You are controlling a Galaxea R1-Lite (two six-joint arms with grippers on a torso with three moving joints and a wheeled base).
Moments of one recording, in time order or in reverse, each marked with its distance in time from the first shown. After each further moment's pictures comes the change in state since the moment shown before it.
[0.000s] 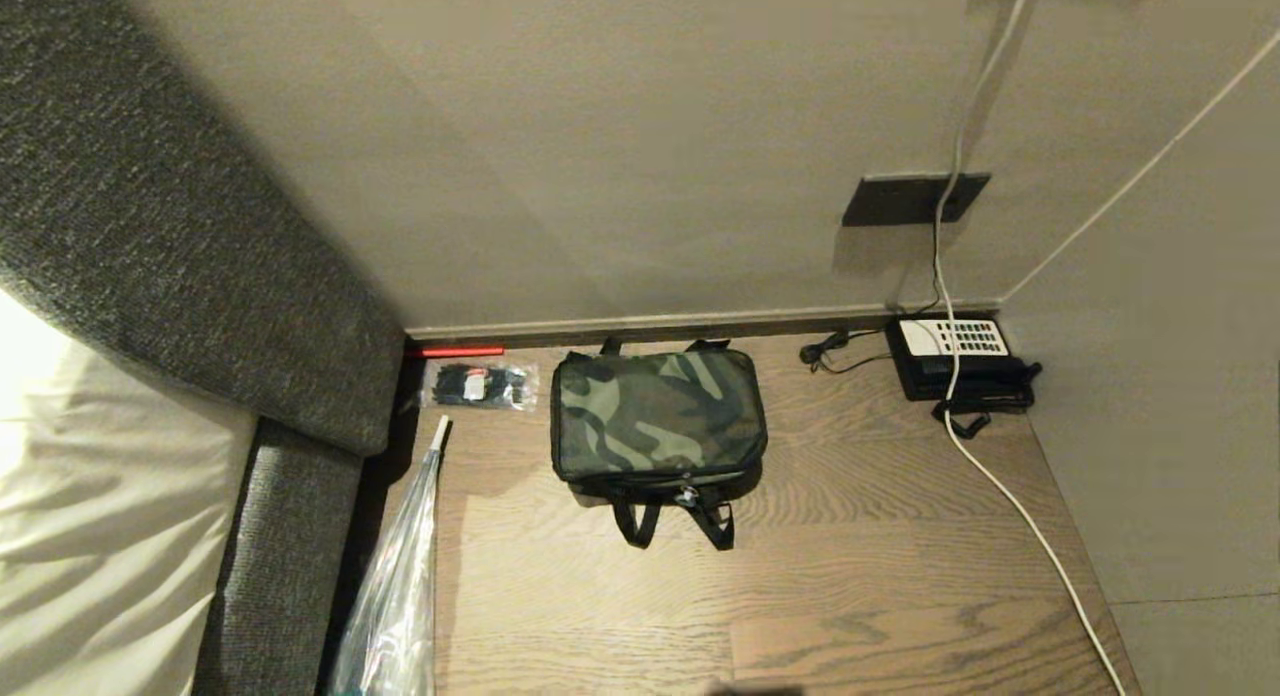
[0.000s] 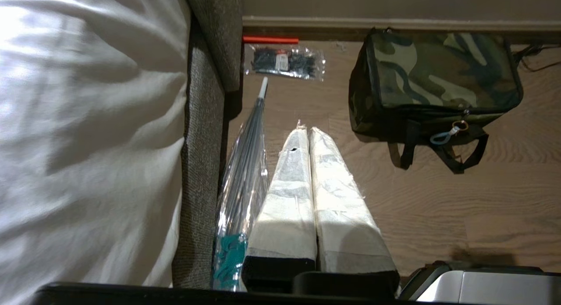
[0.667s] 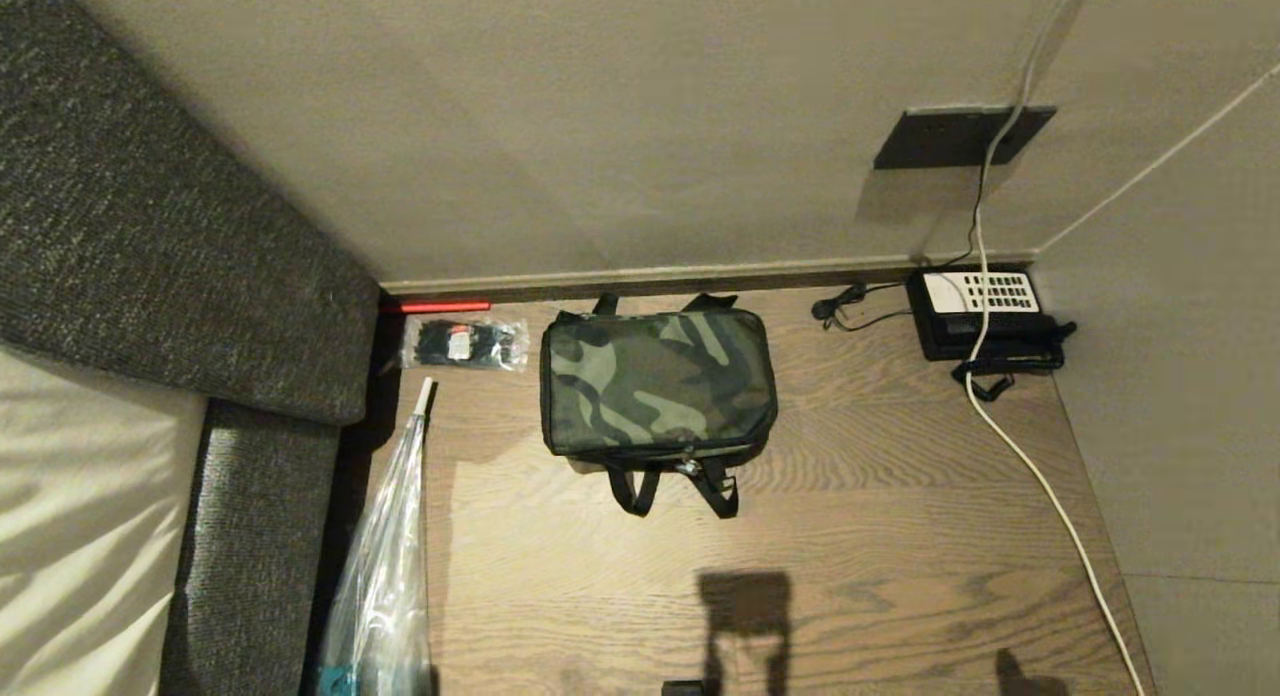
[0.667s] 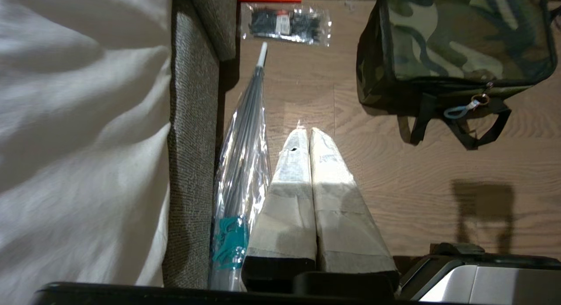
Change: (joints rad) left arm 0.000 0.000 0.000 0.000 0.000 0.000; right arm 0.000 0.001 0.000 0.000 0.000 0.000
